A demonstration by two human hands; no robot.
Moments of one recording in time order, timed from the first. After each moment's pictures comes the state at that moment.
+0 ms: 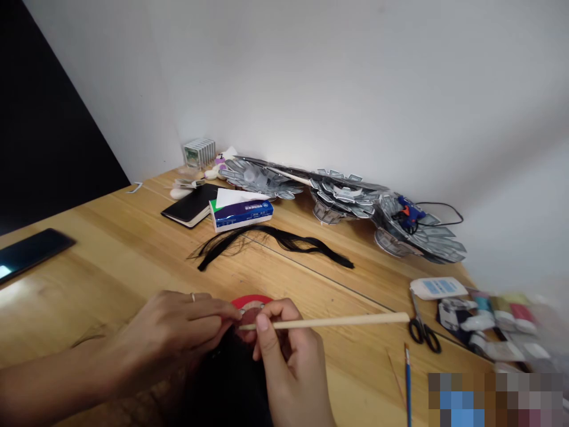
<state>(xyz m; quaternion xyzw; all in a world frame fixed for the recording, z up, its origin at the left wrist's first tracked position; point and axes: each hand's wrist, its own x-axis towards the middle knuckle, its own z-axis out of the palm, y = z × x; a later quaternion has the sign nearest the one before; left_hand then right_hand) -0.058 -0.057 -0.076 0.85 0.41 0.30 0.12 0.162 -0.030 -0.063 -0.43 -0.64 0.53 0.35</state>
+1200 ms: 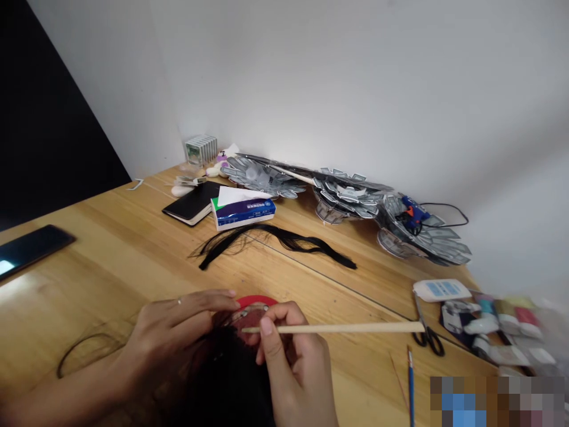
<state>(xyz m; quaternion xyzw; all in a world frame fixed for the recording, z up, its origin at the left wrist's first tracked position) -0.052 -0.060 -0.090 0.80 0.41 0.44 -0.05 0.164 -0.028 -0.064 -0.43 -0.66 0.51 0.34</state>
